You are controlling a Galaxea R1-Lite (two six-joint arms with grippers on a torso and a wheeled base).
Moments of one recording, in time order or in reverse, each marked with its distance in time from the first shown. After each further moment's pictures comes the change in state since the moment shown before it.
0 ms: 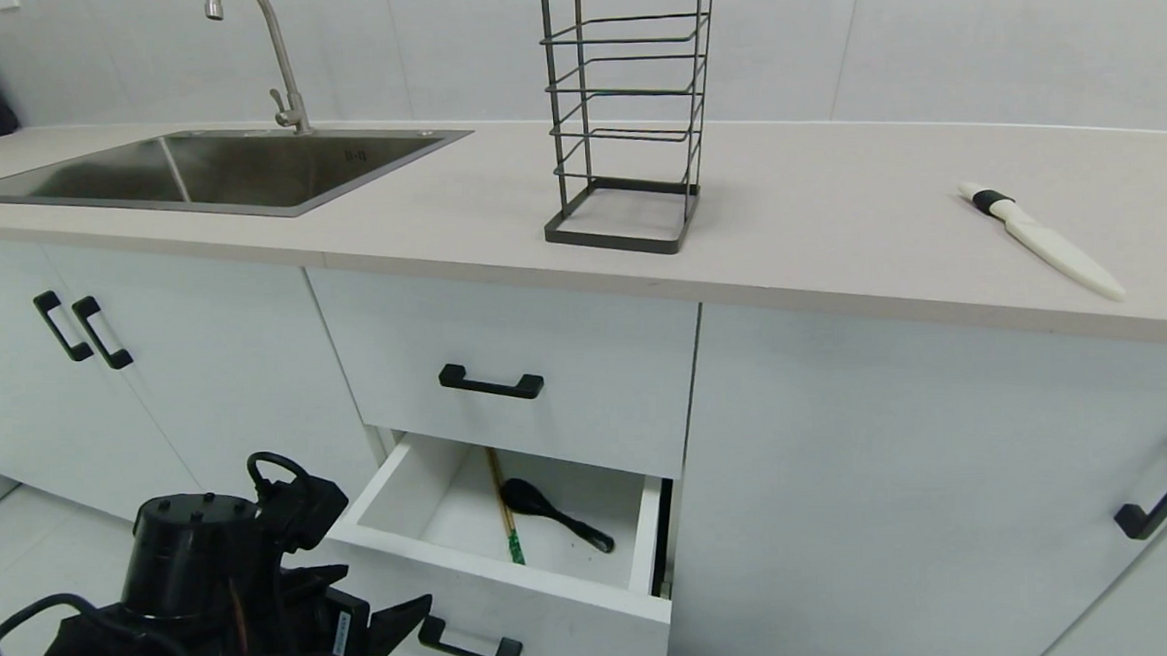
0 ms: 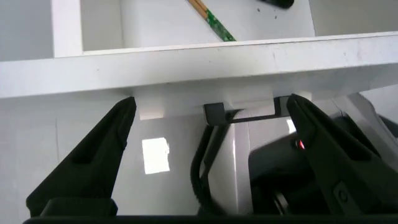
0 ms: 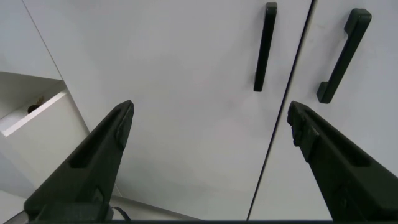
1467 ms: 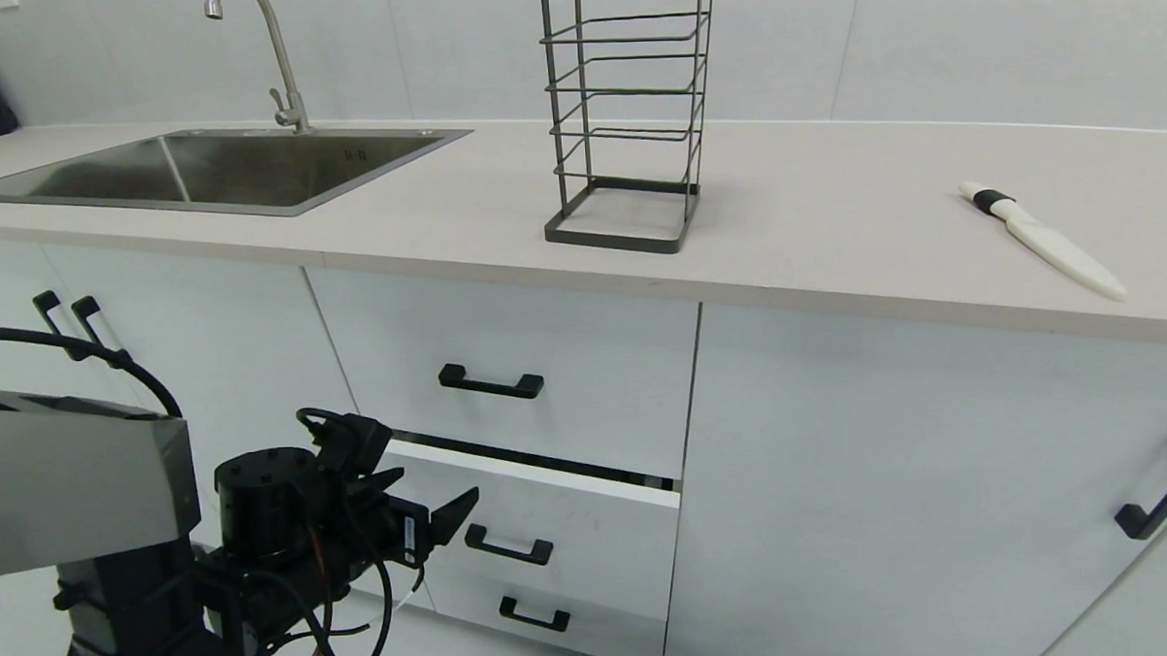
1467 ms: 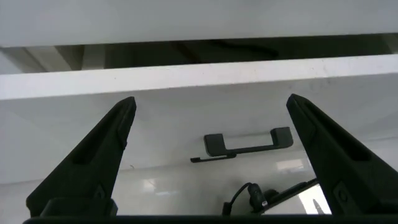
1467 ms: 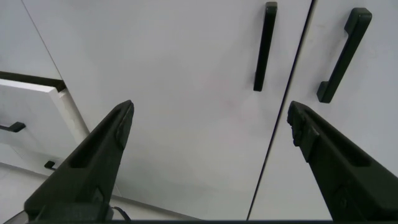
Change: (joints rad) left arm 0.012 0.379 -0.117 -0.580 -0.001 -0.003; right arm 0.000 0.000 0.000 0.000 0.000 0.000
